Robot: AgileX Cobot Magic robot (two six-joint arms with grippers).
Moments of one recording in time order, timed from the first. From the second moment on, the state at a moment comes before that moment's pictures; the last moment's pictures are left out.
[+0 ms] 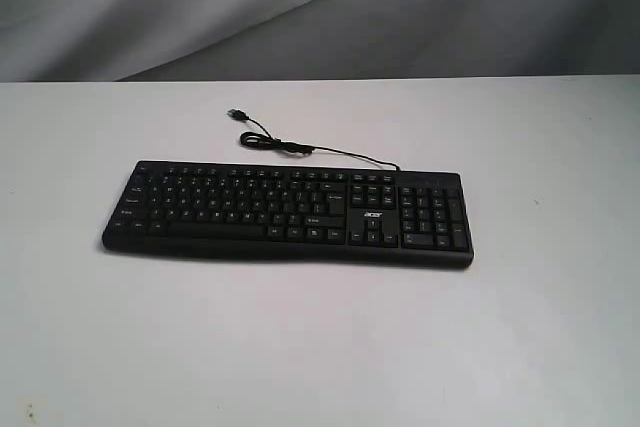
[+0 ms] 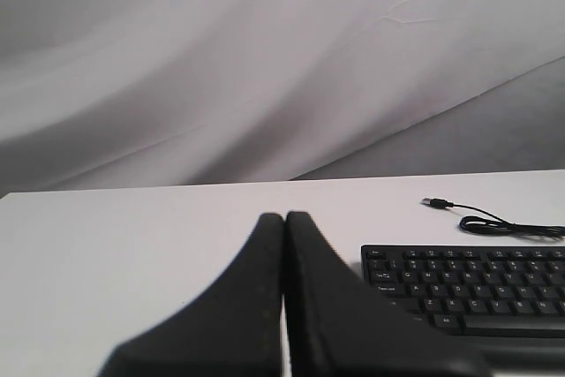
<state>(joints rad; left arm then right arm) 0.15 0.00 0.00 0.12 0.12 -0.07 0.54 0.50 -0.47 0.62 -0.14 -0.57</state>
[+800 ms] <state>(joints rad) 0.15 0.00 0.00 0.12 0.12 -0.07 -0.09 0.01 -0.12 0.01 0.27 -0.07</state>
